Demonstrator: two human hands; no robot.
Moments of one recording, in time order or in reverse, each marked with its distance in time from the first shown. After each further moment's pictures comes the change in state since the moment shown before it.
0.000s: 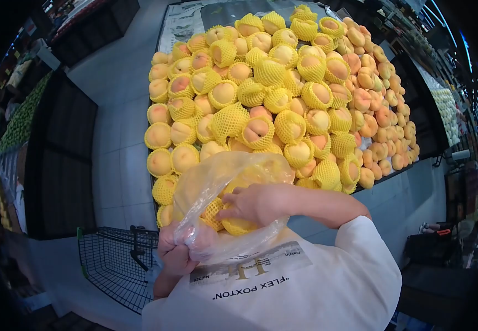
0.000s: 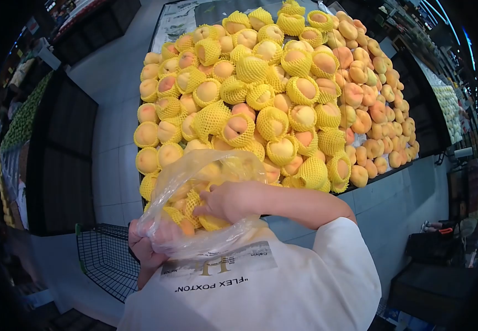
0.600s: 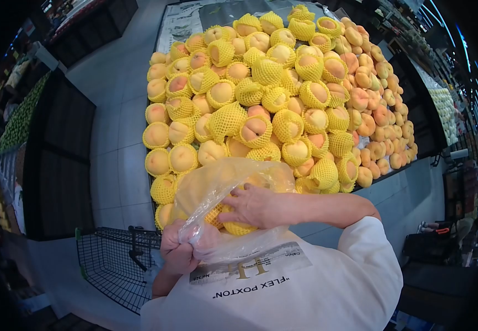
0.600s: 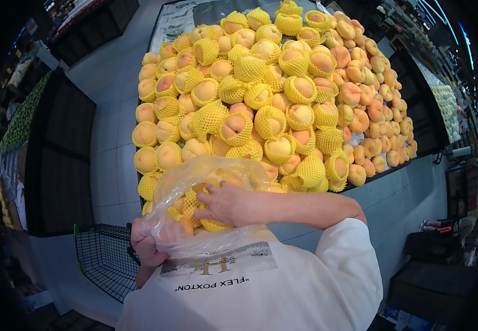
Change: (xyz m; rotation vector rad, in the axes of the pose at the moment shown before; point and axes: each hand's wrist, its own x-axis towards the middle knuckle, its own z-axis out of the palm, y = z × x) left_hand 0.004 0.001 0.007 -0.177 0.019 -0.141; right_hand 0.001 -0.003 0.032 -0.284 0.192 -0.022
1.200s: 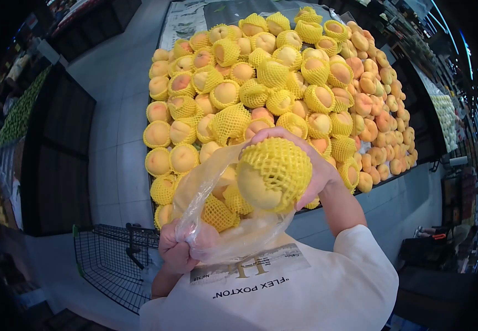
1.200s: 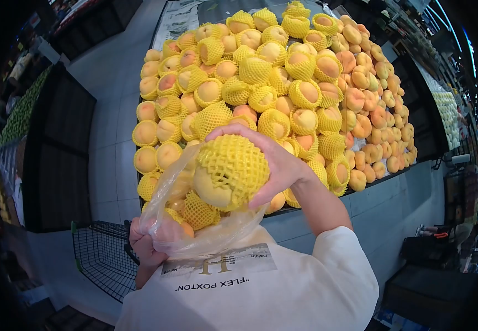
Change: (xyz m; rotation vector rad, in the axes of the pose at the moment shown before) left_hand 0.003 -0.005 -0.010 -0.102 0.036 0.024; right_hand -0.054 0.058 -0.049 1.478 0.801 -0.219
